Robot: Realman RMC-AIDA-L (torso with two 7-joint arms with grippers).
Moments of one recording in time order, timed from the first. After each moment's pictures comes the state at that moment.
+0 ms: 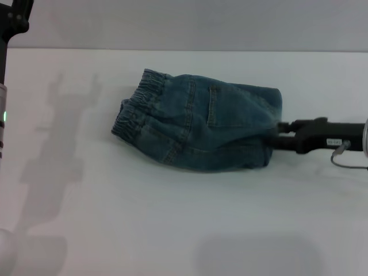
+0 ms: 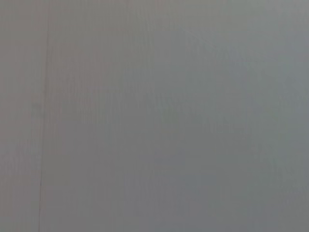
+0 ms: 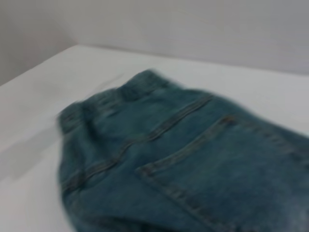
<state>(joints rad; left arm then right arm) -0.41 -2.07 2.09 0.50 2.31 -1.31 -2.88 0.56 2.02 -0.94 -0.59 -1.95 -1.15 1.65</state>
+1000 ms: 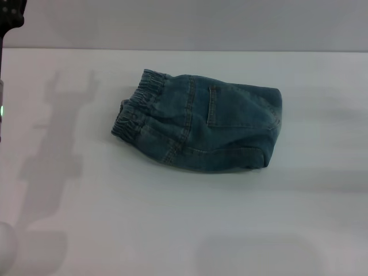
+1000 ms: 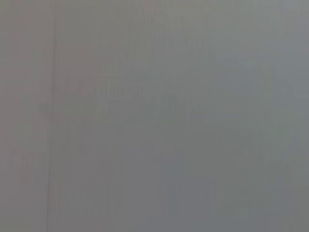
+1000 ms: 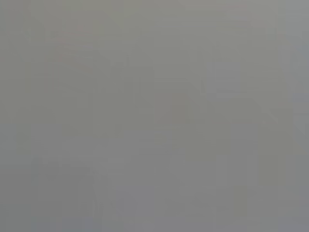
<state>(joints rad) -0.42 -2.07 2.07 0.48 2.31 -1.31 -2.88 0.40 2.07 -0.56 -0.33 -0.85 -1.24 0.56</state>
